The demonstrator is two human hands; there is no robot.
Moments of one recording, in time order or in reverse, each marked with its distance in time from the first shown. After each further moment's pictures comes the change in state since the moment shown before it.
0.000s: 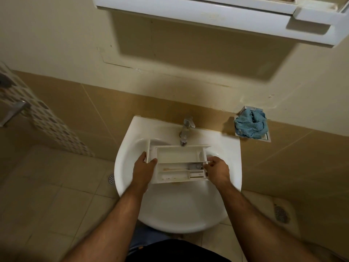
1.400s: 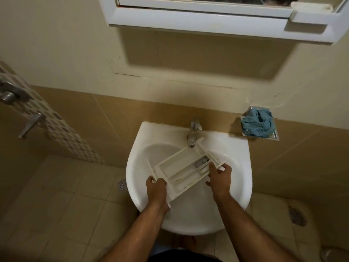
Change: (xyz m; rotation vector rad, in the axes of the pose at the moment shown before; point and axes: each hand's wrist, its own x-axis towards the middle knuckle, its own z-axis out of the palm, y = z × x) left_hand -0.061 -0.008 0.014 -0.426 0.182 -0.315; right_hand -0.035 0.000 0.040 0.617 0.147 0.215
